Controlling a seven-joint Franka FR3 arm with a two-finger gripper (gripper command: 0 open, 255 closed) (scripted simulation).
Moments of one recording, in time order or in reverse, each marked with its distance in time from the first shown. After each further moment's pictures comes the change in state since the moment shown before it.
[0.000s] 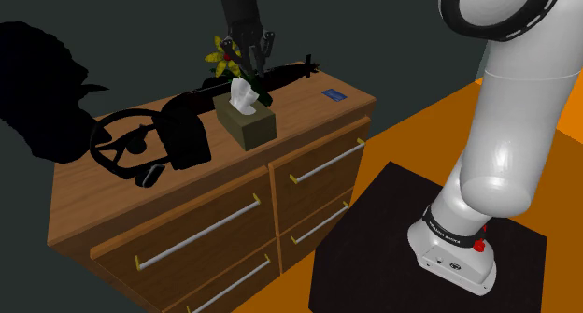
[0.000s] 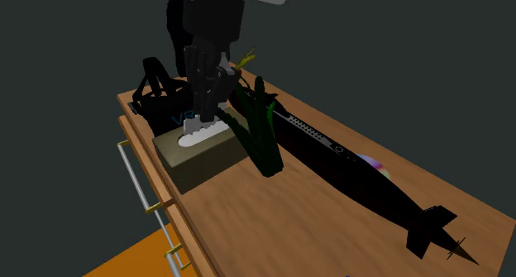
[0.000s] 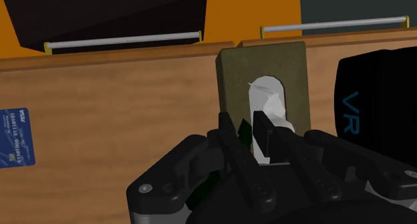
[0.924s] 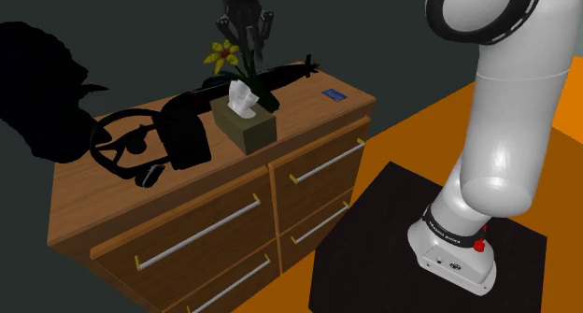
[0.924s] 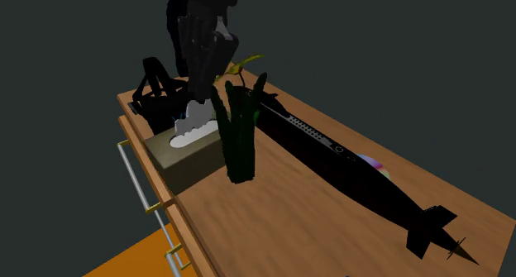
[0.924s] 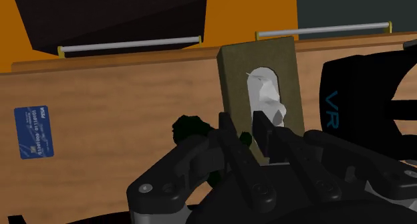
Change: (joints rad) arm 0.009 0.059 0.003 0.196 -0.006 -0.137 0.021
